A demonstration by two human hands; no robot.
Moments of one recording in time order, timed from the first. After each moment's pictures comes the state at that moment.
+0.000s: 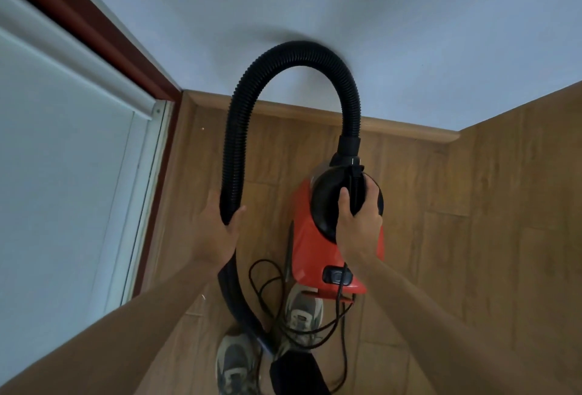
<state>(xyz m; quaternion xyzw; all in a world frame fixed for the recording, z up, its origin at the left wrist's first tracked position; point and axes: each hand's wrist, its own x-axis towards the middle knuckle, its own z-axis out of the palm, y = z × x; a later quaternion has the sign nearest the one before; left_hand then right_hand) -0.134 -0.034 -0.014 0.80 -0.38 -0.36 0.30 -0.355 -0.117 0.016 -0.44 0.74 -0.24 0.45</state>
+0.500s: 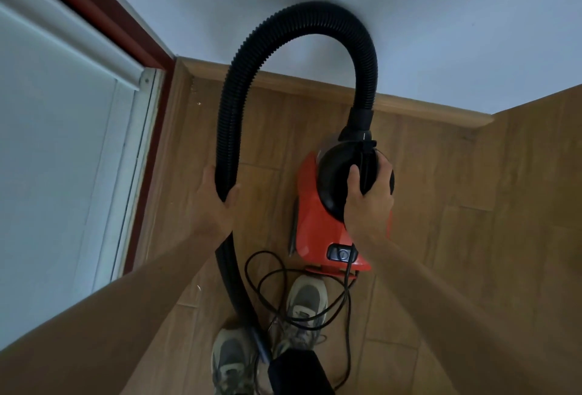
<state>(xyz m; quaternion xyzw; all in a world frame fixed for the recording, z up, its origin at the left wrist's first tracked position) -0.117 -0.046 -0.083 0.82 -0.38 -0.33 0.28 -0.348 -0.136 -0.033 -0.46 0.73 -0.24 0.44</state>
